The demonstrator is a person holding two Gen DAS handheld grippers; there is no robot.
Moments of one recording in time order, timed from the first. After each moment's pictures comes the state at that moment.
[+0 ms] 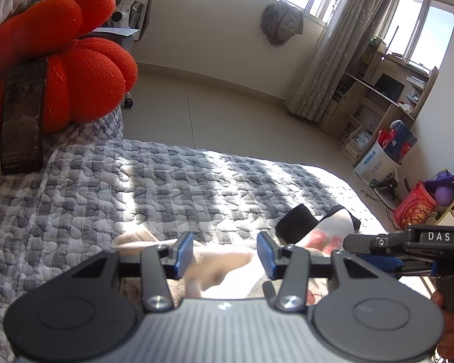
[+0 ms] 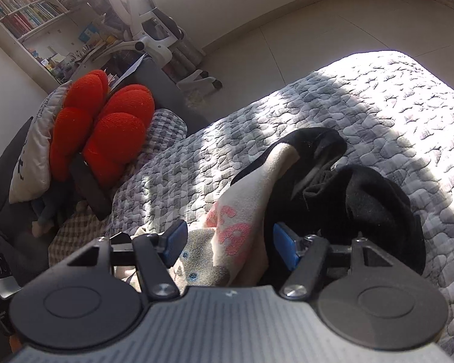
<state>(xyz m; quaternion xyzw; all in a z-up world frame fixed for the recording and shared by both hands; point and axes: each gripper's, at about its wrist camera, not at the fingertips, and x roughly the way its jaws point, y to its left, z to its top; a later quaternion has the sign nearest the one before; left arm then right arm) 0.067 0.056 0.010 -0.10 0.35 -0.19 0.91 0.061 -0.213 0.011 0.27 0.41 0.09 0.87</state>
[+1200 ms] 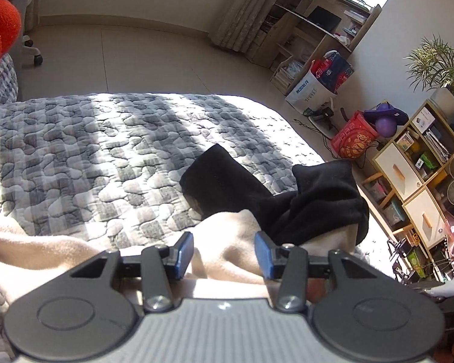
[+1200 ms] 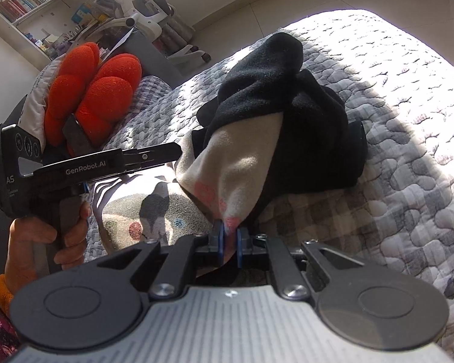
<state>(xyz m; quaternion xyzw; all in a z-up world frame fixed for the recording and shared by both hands) 0.109 -0.023 -0.028 -0.07 0.45 -0.36 0.82 -0.017 -0.238 -0.008 0.27 0.44 0.10 0.85</state>
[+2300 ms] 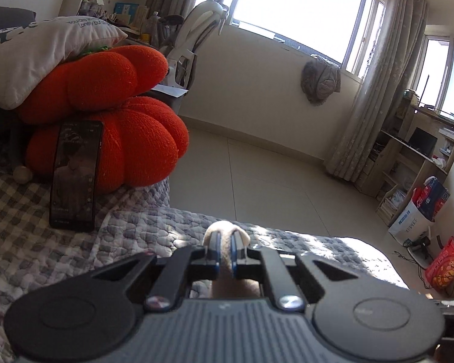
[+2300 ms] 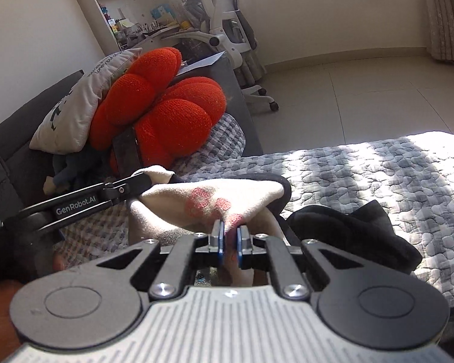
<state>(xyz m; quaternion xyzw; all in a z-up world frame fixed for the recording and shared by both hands) 0.084 0.091 0.036 -0.12 0.26 -0.08 0.95 0.089 -0.119 0.037 0.13 0.35 0.20 0.91</state>
